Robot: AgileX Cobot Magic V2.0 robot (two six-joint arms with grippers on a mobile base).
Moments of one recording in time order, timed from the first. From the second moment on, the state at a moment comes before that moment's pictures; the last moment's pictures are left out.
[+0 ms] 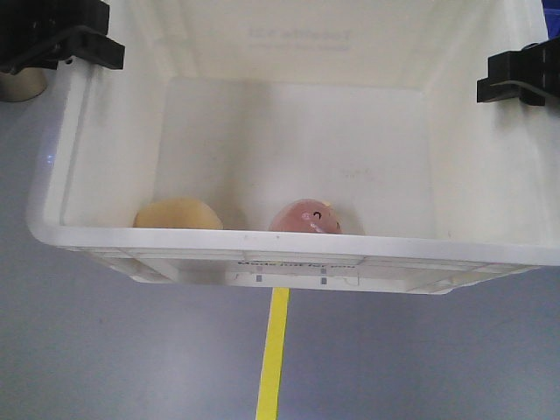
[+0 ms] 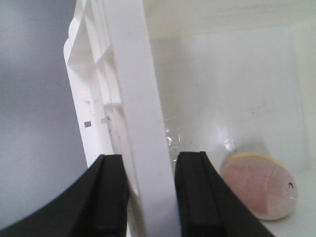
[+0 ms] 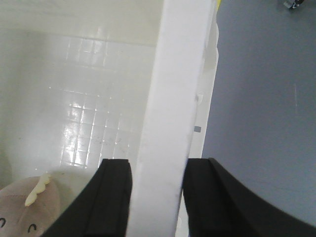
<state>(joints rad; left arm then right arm) -0.27 1.36 -1.52 -0.33 1.07 0.06 0.08 1.23 -1.26 0.29 0.94 -0.15</state>
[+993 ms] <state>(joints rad) -0.27 1.36 -1.52 -0.33 1.07 0.06 0.08 1.23 -1.26 0.29 0.94 -0.15</state>
